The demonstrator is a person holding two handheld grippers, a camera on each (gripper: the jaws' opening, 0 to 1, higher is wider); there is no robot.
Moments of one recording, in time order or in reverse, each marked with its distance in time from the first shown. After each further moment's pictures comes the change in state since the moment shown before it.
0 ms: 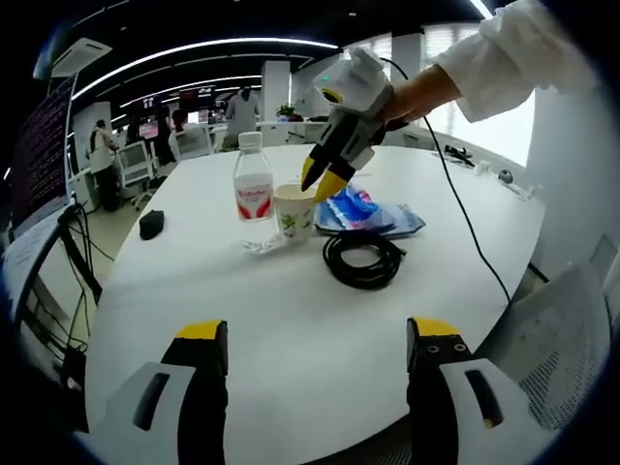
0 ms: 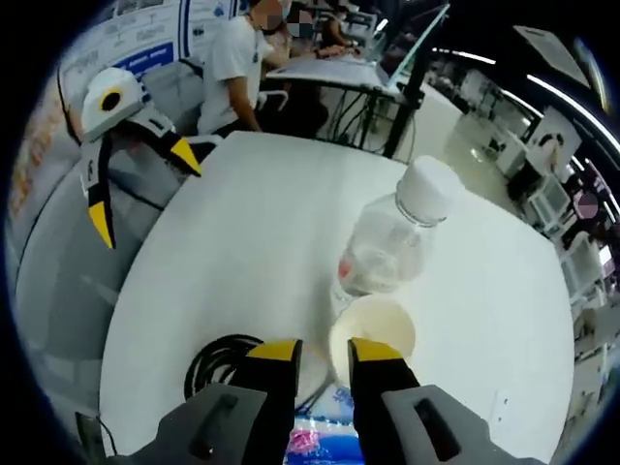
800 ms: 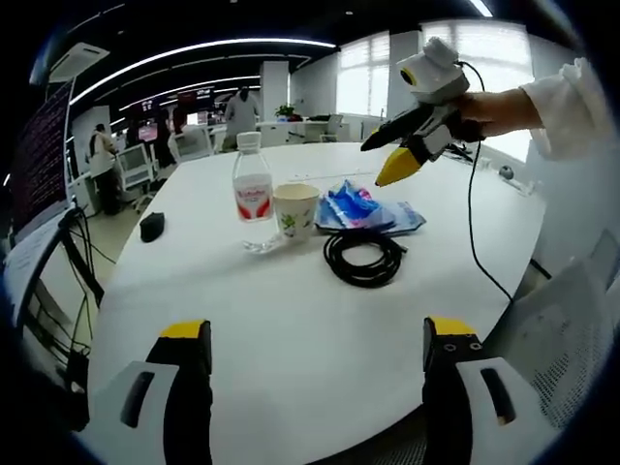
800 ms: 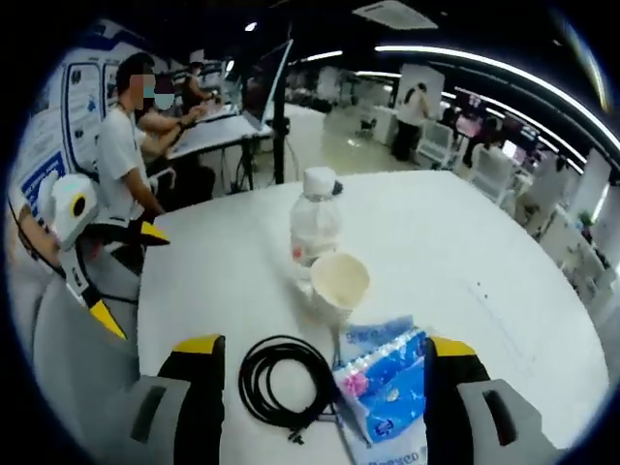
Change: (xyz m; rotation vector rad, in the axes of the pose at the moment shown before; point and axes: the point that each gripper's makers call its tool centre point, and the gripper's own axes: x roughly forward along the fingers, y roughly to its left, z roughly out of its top) left arm 0.000 -0.001 0.000 0.023 0.003 0.004; right arm -0.093 0.031 -0.032 0.574 -0.182 -0.412
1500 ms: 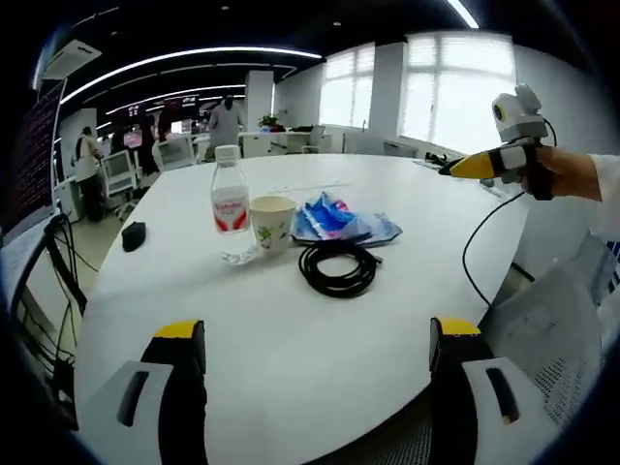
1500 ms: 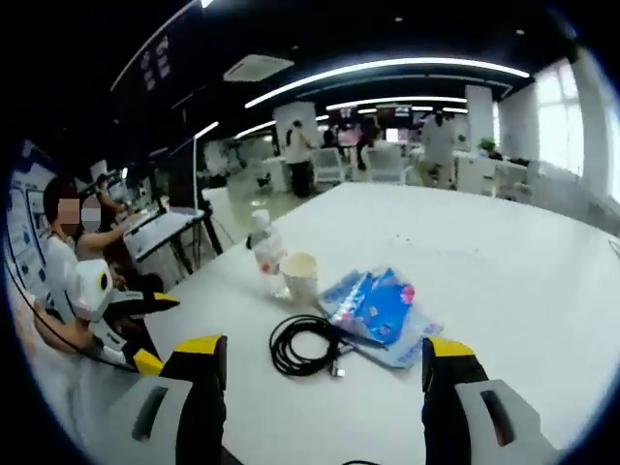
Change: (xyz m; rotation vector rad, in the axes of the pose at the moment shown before) left arm 0.005 -0.017 0.004 0.005 -0.036 -0.095; right arm -0.129 0.029 -0.068 0.447 -0.238 -0.277
